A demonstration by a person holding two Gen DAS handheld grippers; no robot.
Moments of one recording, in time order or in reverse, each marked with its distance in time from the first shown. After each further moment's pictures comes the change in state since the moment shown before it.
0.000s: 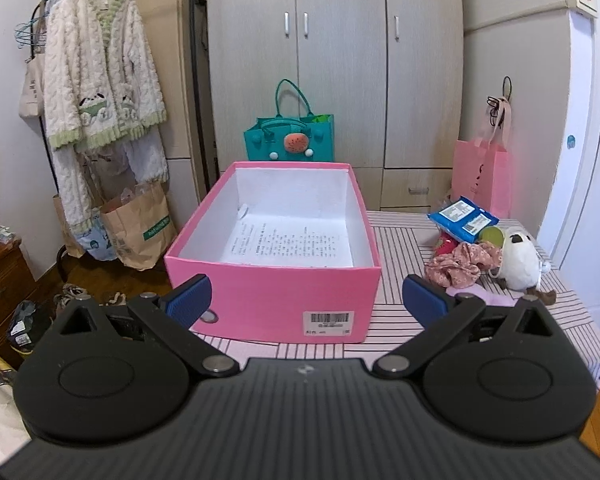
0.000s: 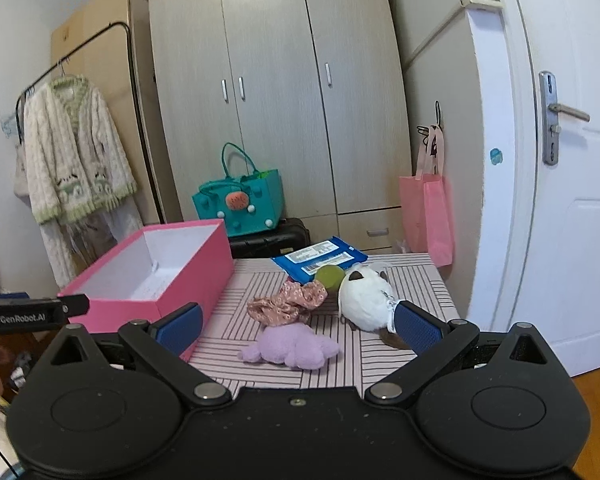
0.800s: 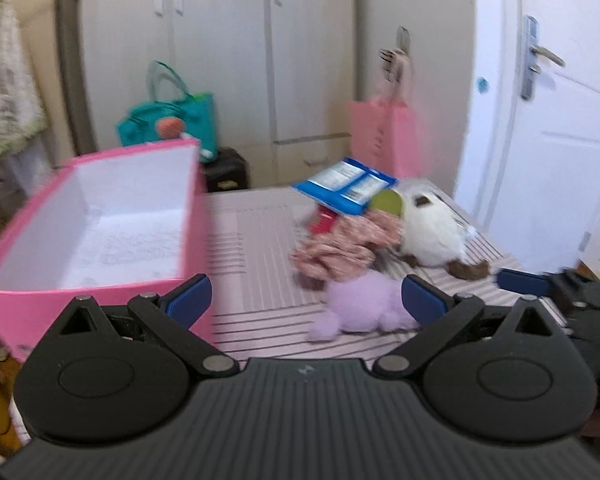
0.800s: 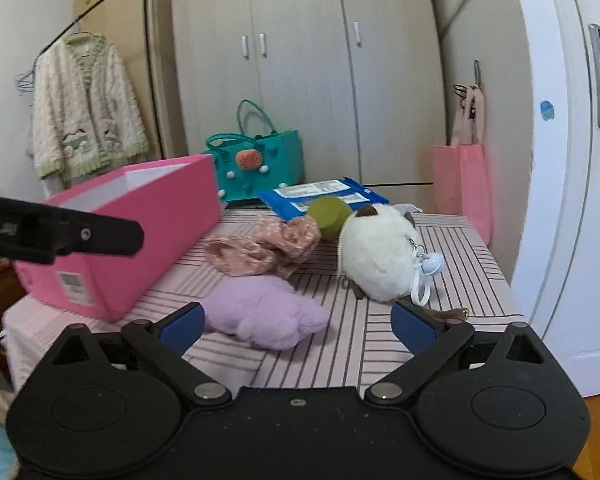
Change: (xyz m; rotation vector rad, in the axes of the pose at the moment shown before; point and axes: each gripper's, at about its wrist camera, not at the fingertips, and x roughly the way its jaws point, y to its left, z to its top) left arm 0.091 -0.105 -0.011 0.168 0.066 -0.293; right arm 0.134 -0.045 -0.066 -0.078 0.051 0.076
